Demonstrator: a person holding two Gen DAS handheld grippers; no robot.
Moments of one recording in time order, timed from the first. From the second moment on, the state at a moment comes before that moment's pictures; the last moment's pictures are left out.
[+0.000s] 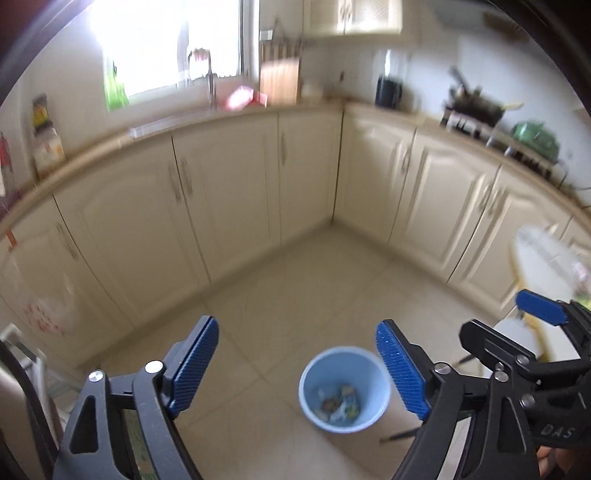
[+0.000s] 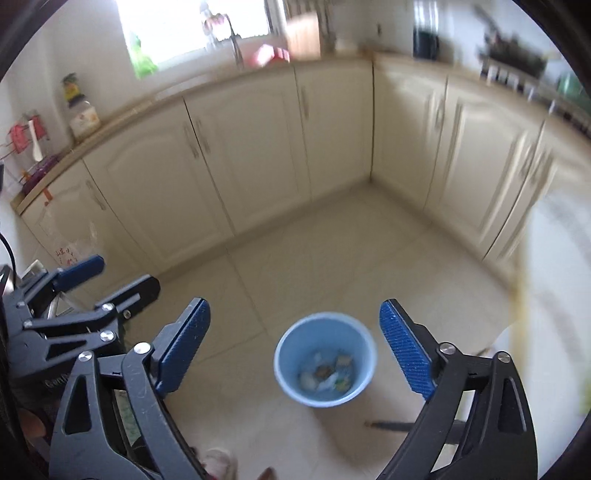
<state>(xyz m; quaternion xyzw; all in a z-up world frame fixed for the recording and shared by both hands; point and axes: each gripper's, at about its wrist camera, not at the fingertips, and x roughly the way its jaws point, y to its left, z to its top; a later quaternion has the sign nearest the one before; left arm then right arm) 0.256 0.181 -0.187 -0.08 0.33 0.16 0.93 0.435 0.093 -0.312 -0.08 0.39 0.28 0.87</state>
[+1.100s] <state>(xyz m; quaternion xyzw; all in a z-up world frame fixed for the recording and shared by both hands) -0.067 -0.017 -0.129 -0.01 0.04 0.00 1.00 0.133 -0.184 -0.023 -0.02 0.08 0.05 1.00</state>
